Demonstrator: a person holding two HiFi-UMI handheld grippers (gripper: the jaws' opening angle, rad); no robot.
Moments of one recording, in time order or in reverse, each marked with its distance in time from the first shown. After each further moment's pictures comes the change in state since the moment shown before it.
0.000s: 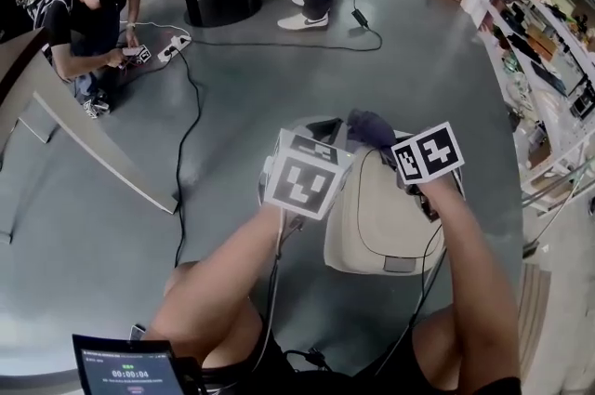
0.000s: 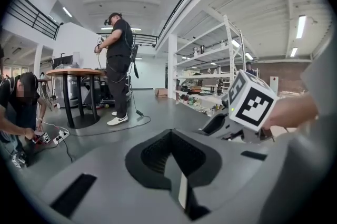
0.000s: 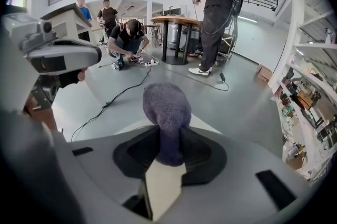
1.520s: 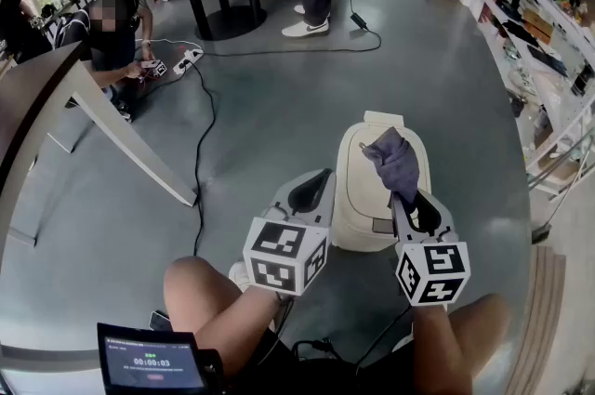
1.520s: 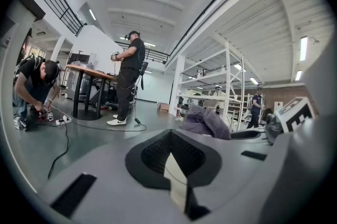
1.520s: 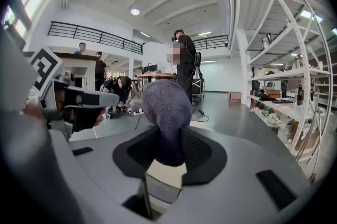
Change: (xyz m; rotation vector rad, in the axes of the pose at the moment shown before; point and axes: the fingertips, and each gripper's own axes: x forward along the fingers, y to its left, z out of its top) left arm -0.126 -0.106 -0.036 -0.204 -0.198 0.008; right arm -0.182 0.090 -0.096 0.248 -0.611 -0.193
